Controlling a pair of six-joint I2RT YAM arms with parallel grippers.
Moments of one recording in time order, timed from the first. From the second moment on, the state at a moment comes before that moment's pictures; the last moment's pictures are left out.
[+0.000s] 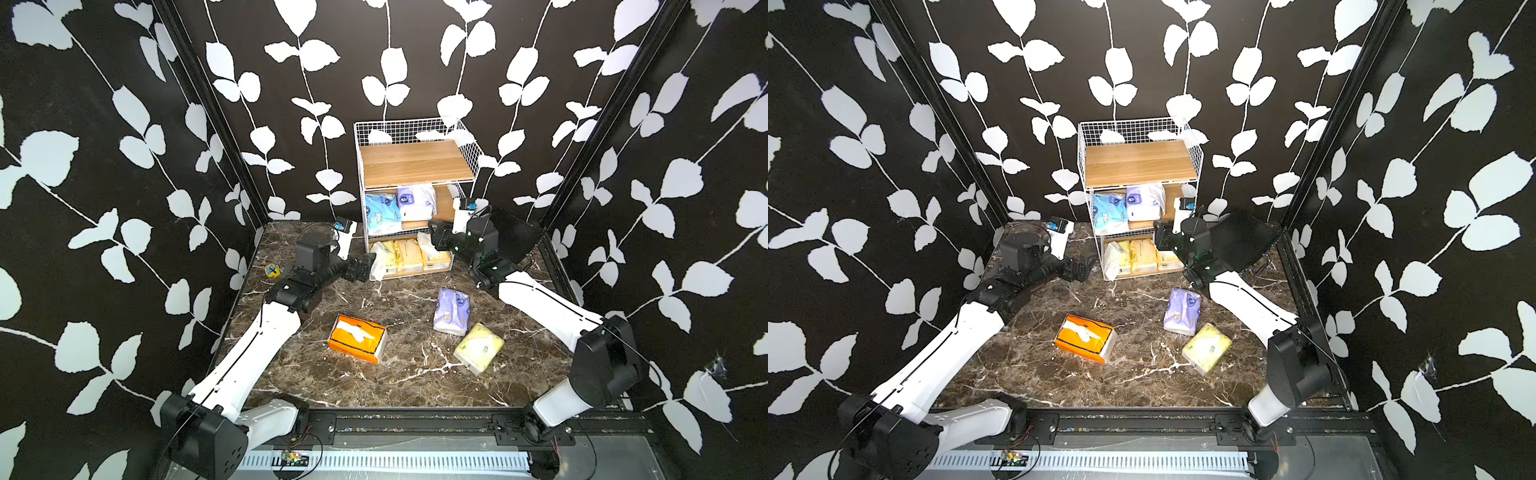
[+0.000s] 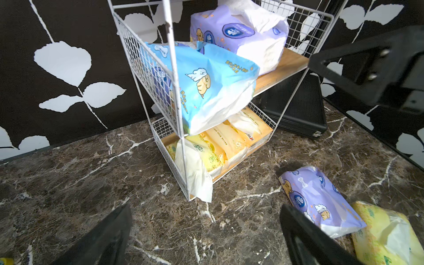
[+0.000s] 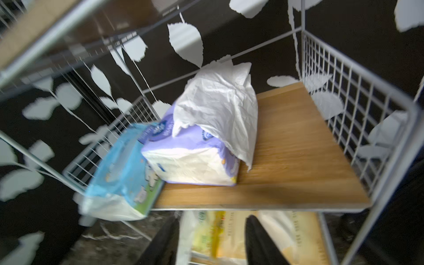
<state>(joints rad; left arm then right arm) -0.38 1.17 1.08 -0.30 0.13 -0.01 0.54 1.56 1.23 0.17 0.02 0.40</state>
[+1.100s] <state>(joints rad) -0.33 1.17 1.08 -0.30 0.18 -0.02 0.66 1.84 1.41 0.33 -0.03 0.65</state>
